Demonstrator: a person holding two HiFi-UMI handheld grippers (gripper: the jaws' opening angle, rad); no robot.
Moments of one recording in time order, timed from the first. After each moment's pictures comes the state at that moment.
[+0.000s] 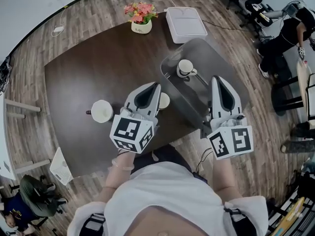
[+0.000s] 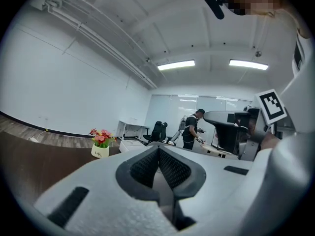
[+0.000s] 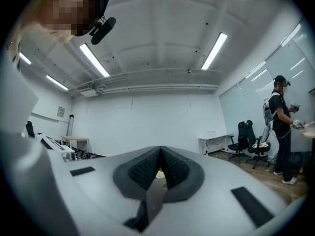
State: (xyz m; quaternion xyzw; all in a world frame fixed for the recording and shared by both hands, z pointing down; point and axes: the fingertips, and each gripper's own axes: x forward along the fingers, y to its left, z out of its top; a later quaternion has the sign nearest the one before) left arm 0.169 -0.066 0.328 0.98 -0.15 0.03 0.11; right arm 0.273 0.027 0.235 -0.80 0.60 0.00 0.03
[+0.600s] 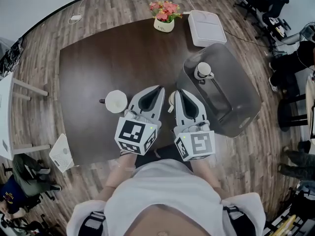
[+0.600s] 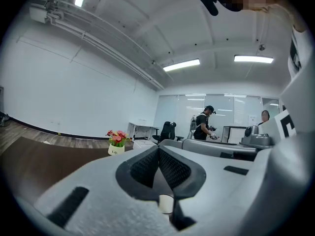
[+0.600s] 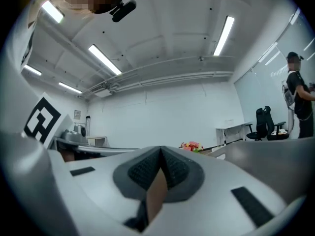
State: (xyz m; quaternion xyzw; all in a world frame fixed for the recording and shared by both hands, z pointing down) left arm 0.108 -0.077 0.338 0.97 -0.20 0.03 0.10; right arm 0.143 -0.038 0.318 -0.73 0.68 -0.03 0.02
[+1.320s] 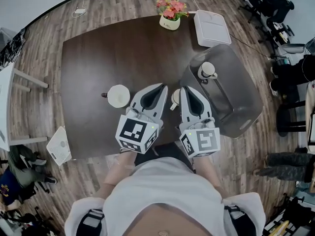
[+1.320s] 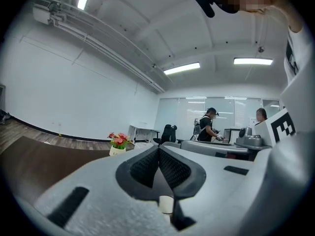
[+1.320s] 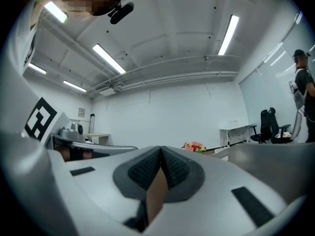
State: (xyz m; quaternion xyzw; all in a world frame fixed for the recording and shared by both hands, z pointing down) left arm 0.101 -0.073 0.331 0.97 -0.20 0.02 0.09; right arm 0.145 -0.038 0.316 -0.72 0.69 -0.03 0.01
